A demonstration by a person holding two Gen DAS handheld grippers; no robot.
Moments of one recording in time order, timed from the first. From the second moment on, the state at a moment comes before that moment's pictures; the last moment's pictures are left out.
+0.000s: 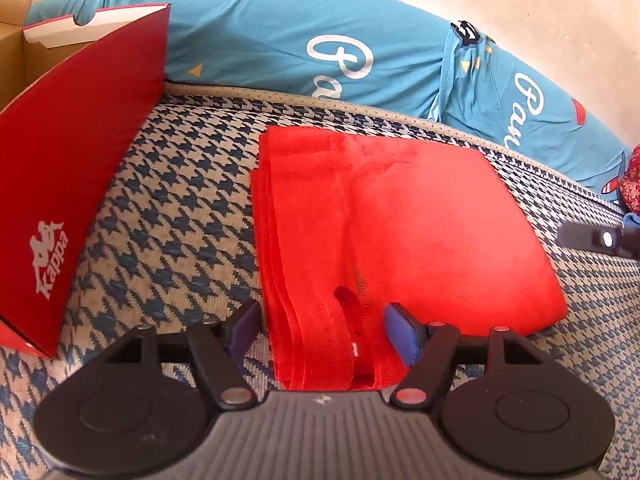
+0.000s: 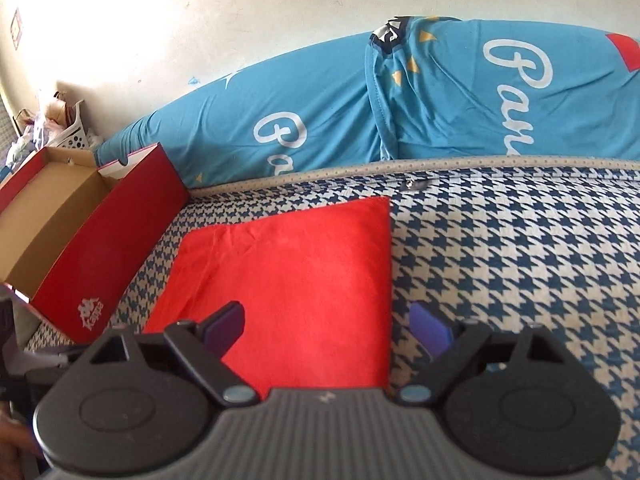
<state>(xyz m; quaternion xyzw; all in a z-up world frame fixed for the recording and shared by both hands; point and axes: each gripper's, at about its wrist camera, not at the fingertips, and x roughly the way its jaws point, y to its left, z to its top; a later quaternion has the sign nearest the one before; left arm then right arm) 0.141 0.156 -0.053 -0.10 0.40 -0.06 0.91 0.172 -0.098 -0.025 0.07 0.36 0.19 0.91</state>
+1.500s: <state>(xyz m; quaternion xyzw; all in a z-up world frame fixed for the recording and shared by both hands) 0.143 0.134 -0.022 -0.11 0.34 -0.11 0.93 0.168 -0.038 -0.053 -0.06 0.38 0.23 0.89</state>
